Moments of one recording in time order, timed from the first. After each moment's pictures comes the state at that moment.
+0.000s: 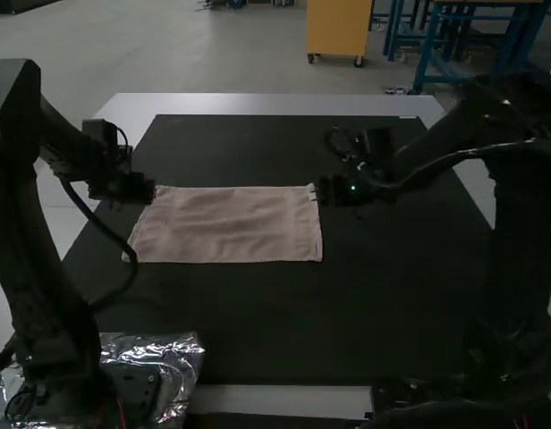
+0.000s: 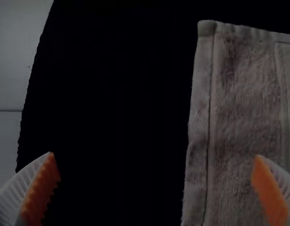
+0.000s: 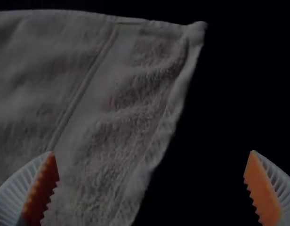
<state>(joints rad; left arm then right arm) 0.20 1.80 0.93 0.05 -0.02 0.16 0.38 1.90 0.97 0.21 -0.21 0.05</state>
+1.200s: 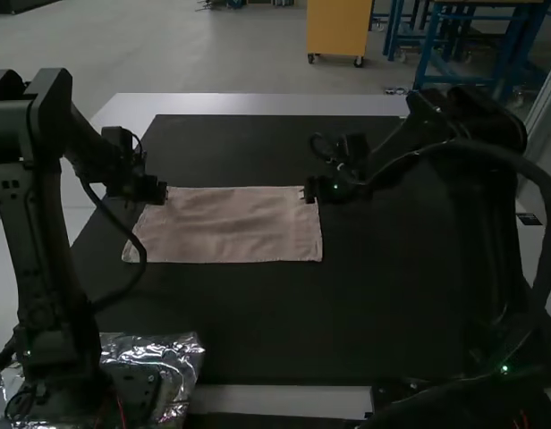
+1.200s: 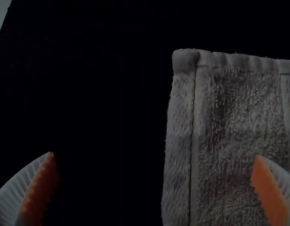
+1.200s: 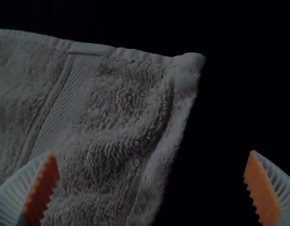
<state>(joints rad) 0.18 2.03 1.08 0.11 0.00 0.16 0.38 2.22 1.27 0.21 -0.20 0.05</state>
